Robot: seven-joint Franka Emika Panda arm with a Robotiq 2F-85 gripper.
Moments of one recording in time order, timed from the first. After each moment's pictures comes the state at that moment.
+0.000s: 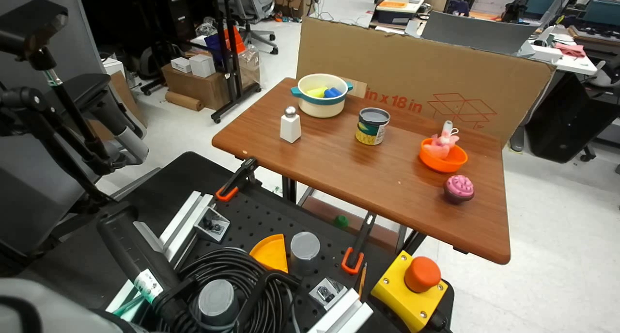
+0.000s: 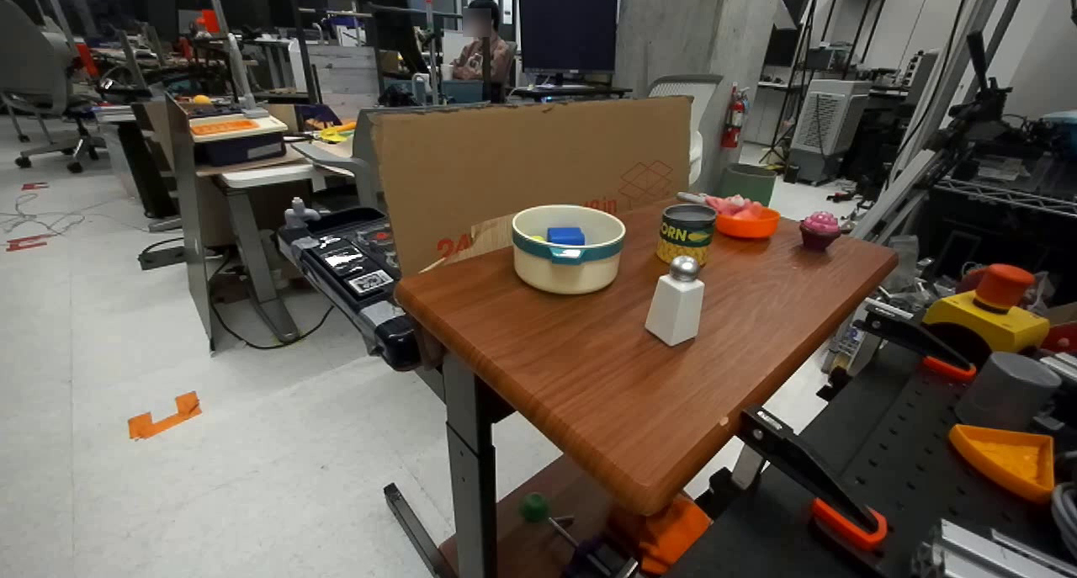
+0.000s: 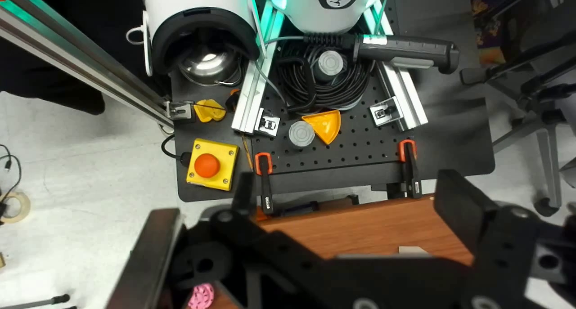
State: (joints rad) arm -0.07 -0.37 -0.14 -2.09 -0.08 1.28 -0.16
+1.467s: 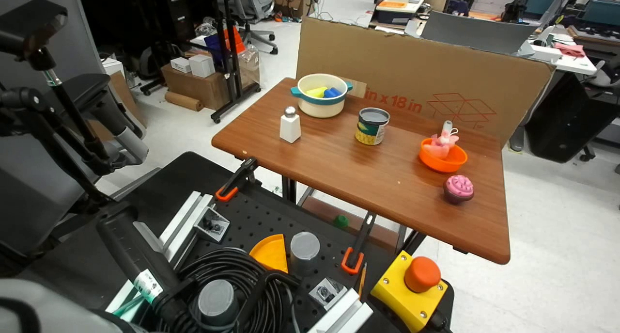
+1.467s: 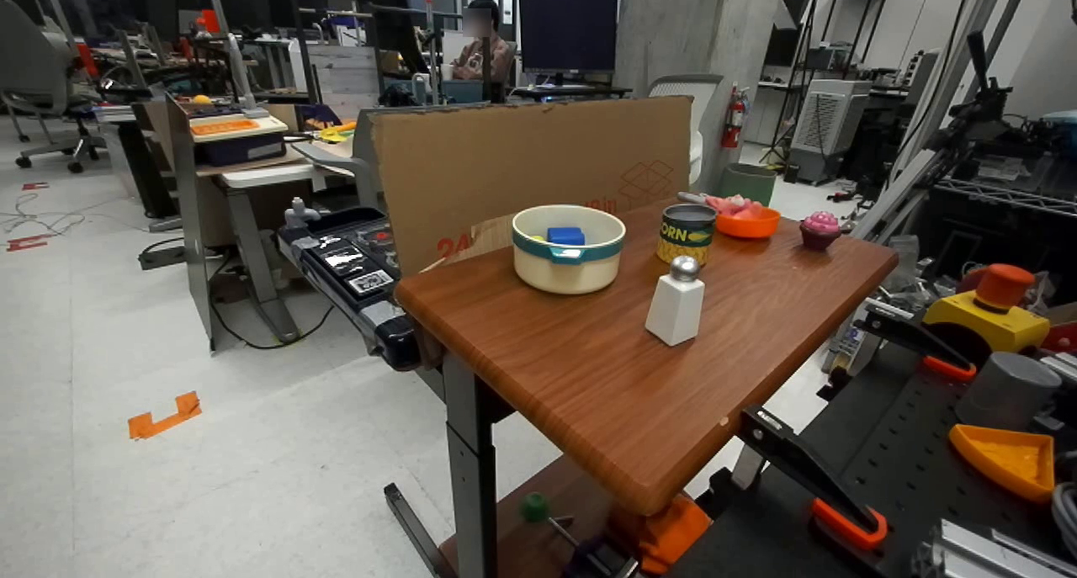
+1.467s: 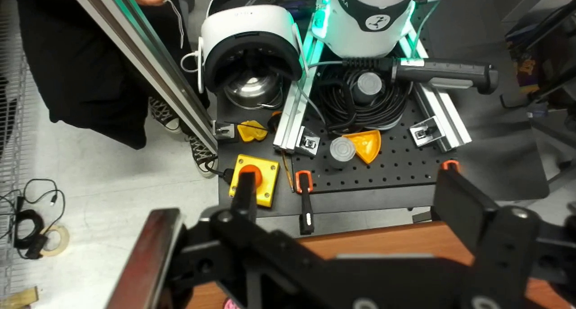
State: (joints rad) arm -0.08 -0.10 -0.13 -1.84 -0.17 1.16 -0.20
